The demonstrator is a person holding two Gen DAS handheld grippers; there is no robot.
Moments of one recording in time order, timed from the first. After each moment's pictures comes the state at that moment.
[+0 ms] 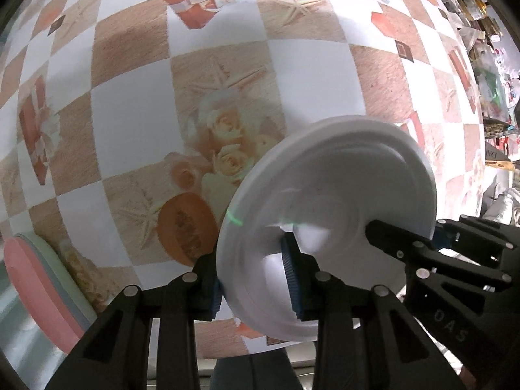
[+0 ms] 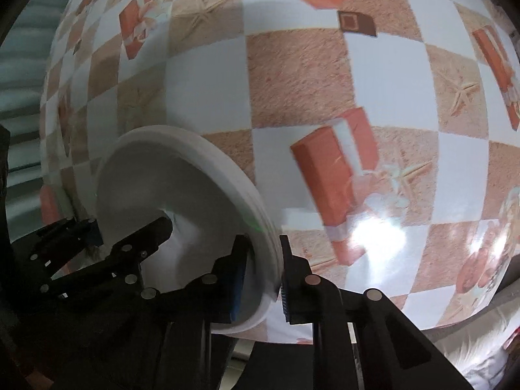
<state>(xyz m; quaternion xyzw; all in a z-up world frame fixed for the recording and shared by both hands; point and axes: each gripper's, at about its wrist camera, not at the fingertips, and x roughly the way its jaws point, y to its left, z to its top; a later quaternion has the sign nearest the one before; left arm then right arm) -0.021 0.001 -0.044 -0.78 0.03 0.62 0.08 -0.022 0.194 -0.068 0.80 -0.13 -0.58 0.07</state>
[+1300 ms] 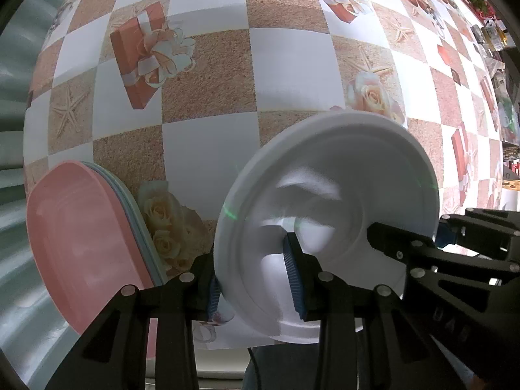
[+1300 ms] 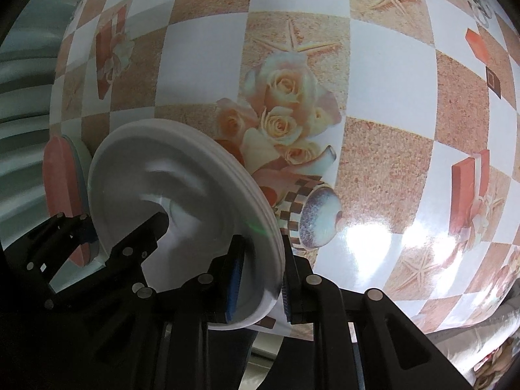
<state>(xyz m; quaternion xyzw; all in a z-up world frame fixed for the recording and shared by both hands) 0.031 -0.100 -0.027 -0.76 0.00 0.65 0.02 -0.042 0.063 -0.110 0.81 -0.06 -0.57 0.12</state>
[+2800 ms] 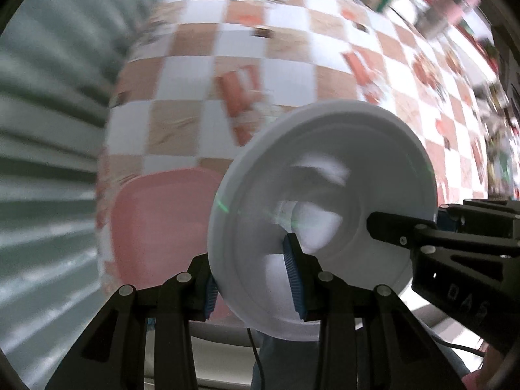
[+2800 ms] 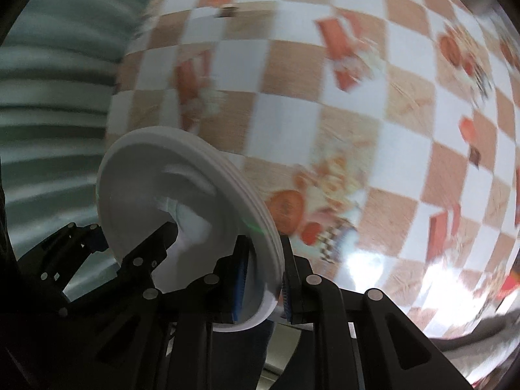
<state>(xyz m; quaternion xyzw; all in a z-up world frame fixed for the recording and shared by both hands) 0.034 -0.169 0.060 -0.70 -0.06 0.71 -0.06 -0.052 0.059 -0.038 0.77 -0.03 -0.61 0.18</state>
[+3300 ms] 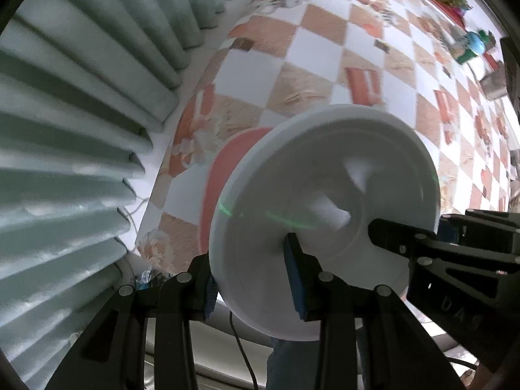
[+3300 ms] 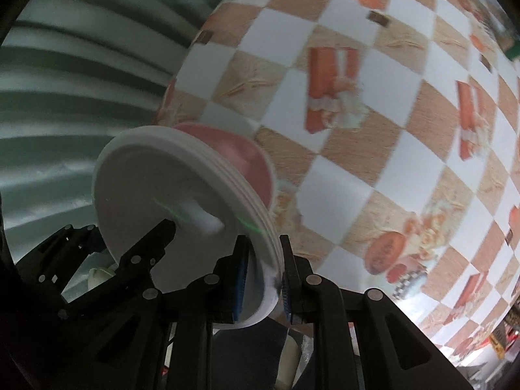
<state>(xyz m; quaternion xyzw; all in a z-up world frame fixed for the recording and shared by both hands) 0.088 -0.255 0.052 -0.70 -0.13 0.68 -0.16 -0.035 -0.071 -0.034 0.76 0.06 -0.58 0.27</state>
